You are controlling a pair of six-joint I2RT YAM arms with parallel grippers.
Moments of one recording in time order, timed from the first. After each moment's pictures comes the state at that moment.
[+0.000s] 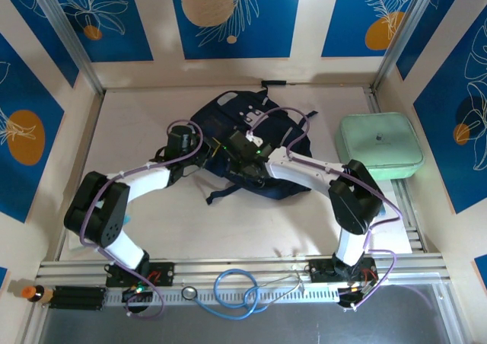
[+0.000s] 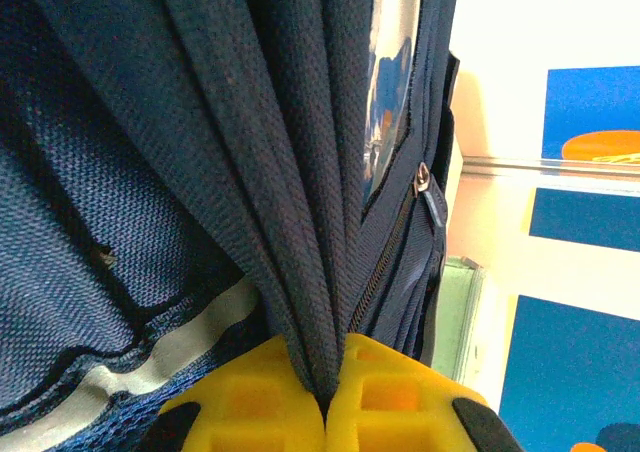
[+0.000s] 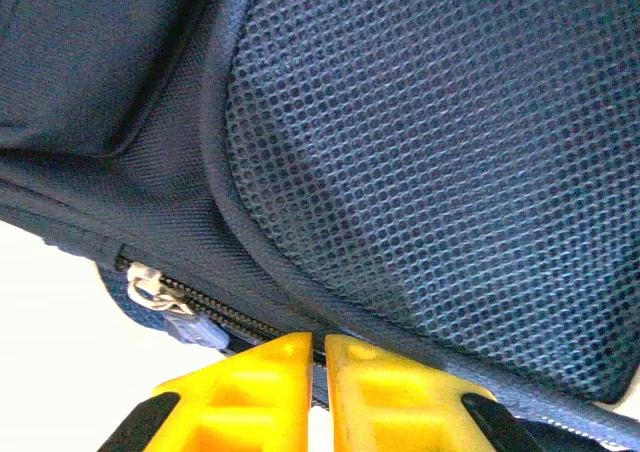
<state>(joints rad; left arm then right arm) -0.42 1.60 0.81 0.29 0.29 -1.30 0.85 1.78 1.33 -0.64 0.21 1.04</state>
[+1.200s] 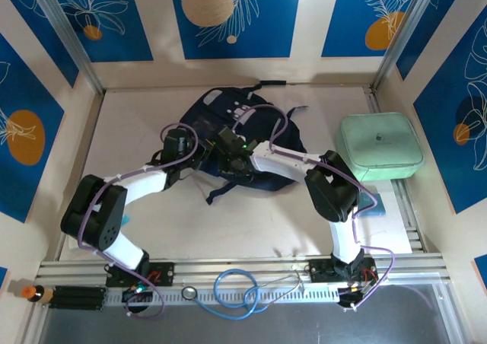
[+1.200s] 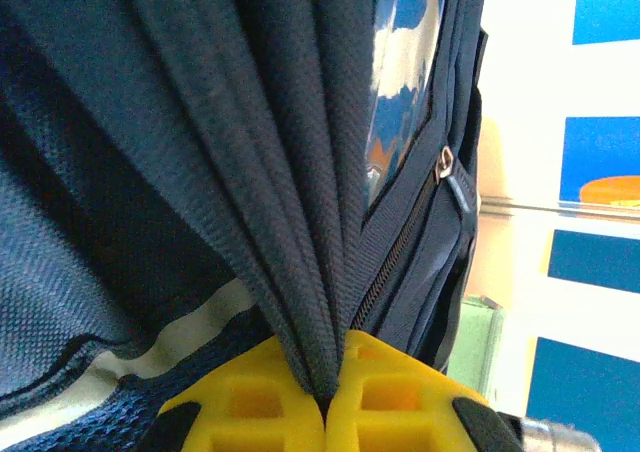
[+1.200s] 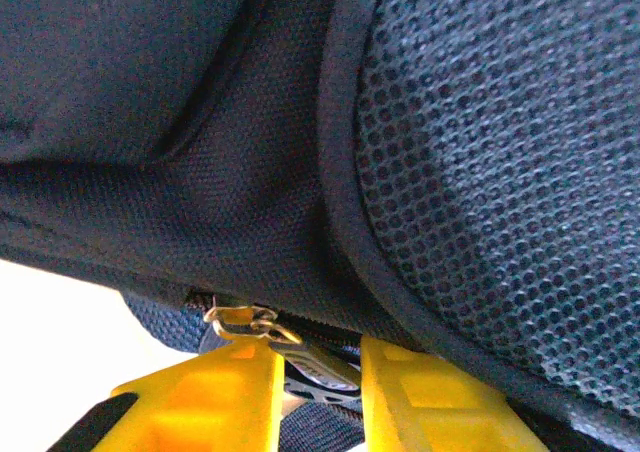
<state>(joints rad) -0.41 1.56 0.75 0.29 0.21 -1.31 0.84 1.98 1.49 -0.61 0.11 0.85</state>
